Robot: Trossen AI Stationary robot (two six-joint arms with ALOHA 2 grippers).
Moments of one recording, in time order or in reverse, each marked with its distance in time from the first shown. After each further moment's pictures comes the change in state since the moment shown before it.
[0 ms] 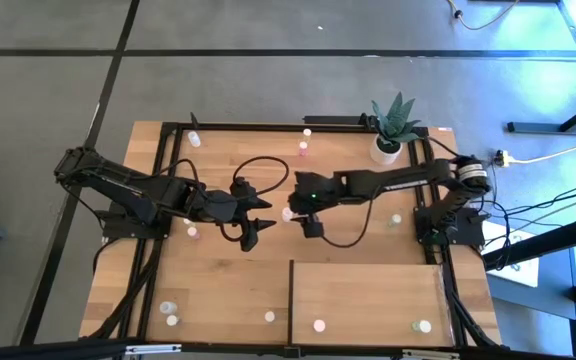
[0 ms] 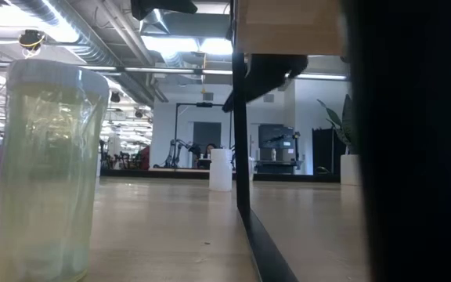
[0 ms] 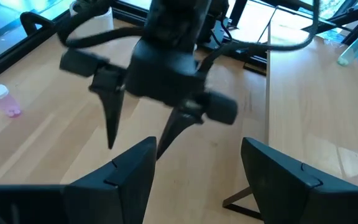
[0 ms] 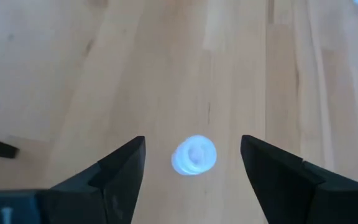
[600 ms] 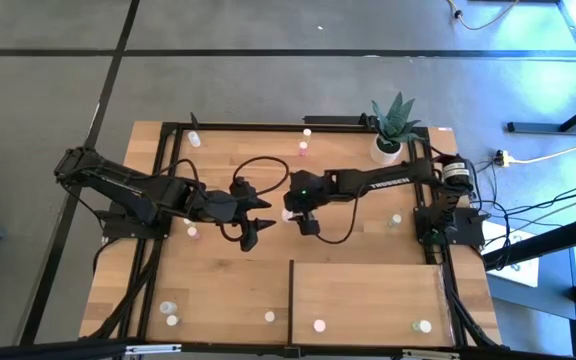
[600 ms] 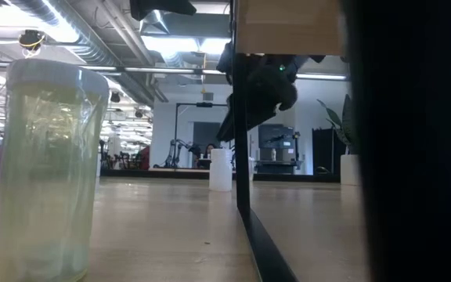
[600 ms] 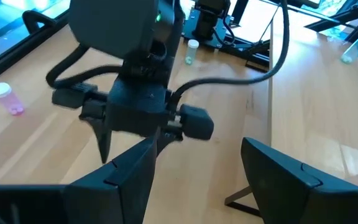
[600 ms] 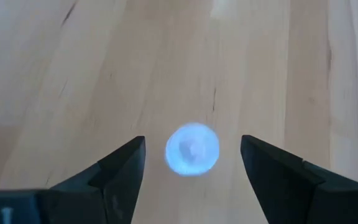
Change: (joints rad) left arm 0.001 -0.001 0.001 -0.011 -0.003 0.000; right arm -0.052 0.119 0.001 0.067 -0.084 -0.055
